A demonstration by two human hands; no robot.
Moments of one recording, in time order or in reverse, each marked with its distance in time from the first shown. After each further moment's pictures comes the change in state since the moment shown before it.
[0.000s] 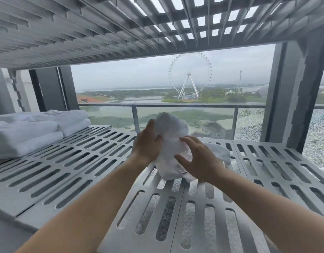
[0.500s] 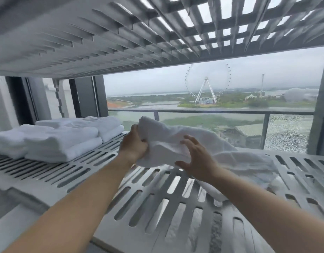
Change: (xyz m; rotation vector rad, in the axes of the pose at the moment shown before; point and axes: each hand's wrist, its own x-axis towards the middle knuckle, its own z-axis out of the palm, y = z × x) left_hand 0.036 -0.128 -0.111 0.172 0.007 -0.268; right_hand 0.077 -0.078 0.084 -0.029 -0.106 -0.065
